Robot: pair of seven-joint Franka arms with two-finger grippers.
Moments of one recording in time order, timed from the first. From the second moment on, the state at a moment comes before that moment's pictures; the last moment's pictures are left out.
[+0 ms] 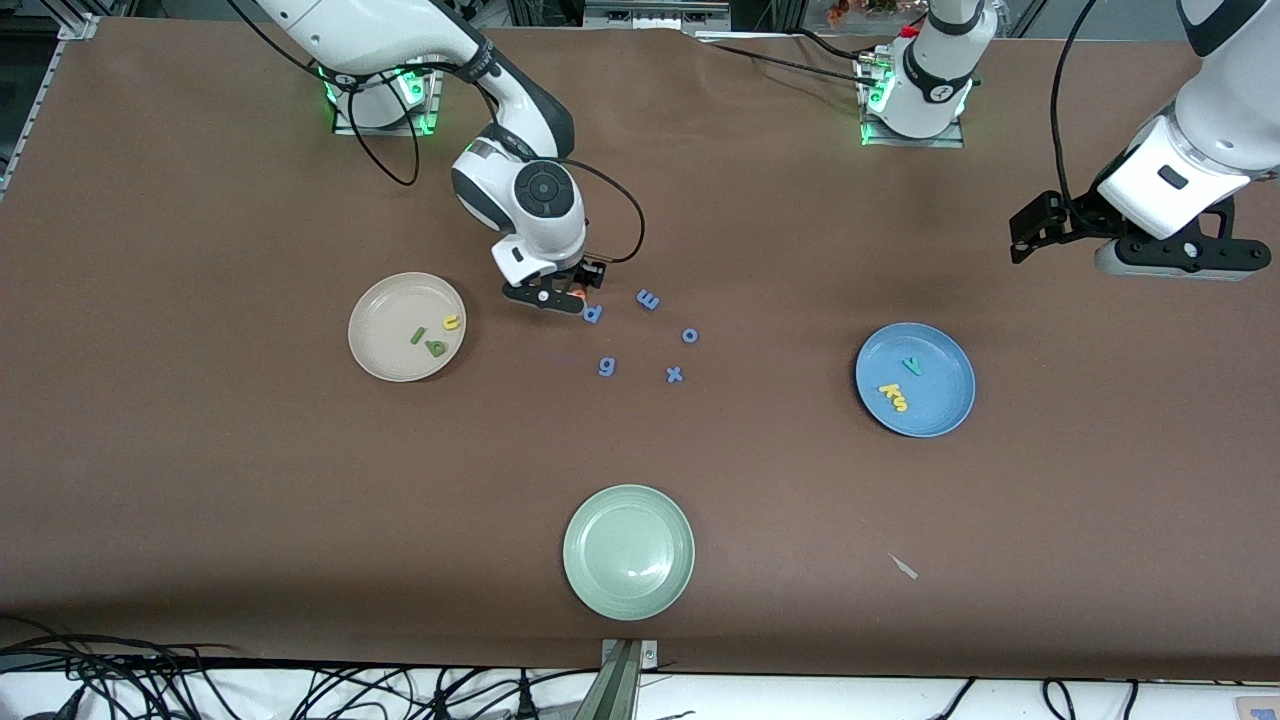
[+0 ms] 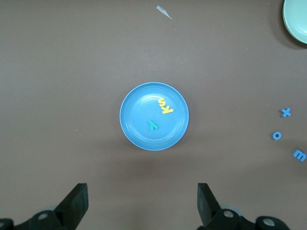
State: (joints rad) left arm 0.00 -0.05 -0.11 -1.75 -0.01 1.68 -0.07; right arm 0.27 0.56 0.50 -2.01 -0.32 2.35 1.17
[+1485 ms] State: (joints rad) left arm 0.00 -0.05 -0.11 -1.75 -0.01 1.68 -0.07; right arm 0.27 0.62 0.51 -1.98 -0.40 2.42 1.17
